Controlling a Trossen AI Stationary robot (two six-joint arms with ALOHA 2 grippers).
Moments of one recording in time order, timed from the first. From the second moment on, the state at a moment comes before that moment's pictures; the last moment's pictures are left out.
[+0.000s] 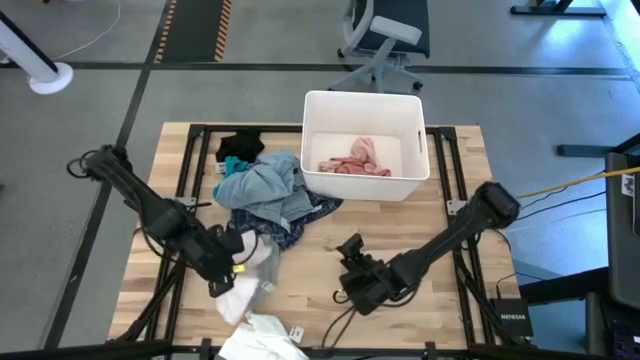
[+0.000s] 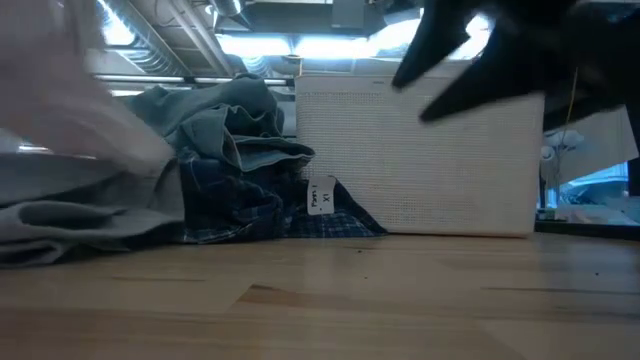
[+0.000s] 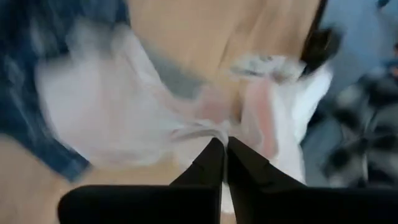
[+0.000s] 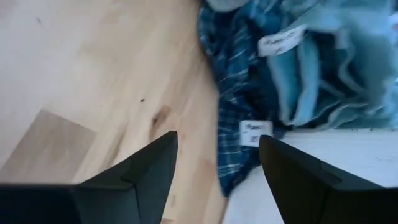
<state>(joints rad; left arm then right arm) -0.66 1.25 1.24 -1.04 -0.18 -1.04 0.61 1.82 1.26 -0.59 0.79 -0.22</state>
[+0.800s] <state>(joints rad) -0.60 1.31 1.31 -0.70 -0.27 -0.37 0.60 1.57 1.26 -0.39 0.52 -0.59</state>
